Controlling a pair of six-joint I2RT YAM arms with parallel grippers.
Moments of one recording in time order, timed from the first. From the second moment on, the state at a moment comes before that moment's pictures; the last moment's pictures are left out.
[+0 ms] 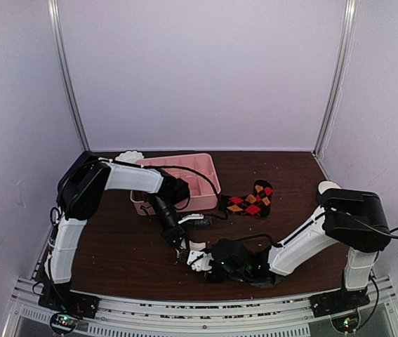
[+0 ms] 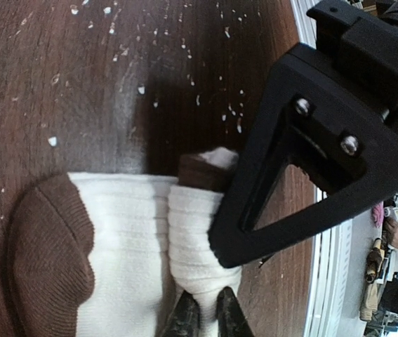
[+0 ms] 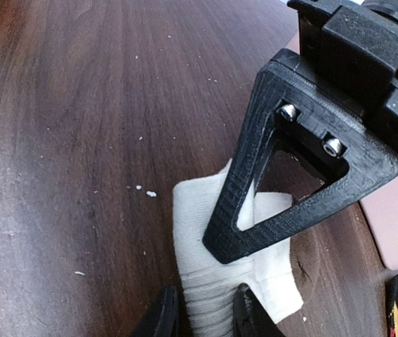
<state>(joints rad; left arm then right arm) -0.76 2.28 1.62 -1.10 0.81 0.76 1.27 1.93 0.75 0.61 0.29 -0.35</state>
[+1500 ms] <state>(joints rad) -0.77 2.16 1.51 -1.10 0.69 0.90 1.16 1.99 0.84 0.52 -0.03 -0.31</state>
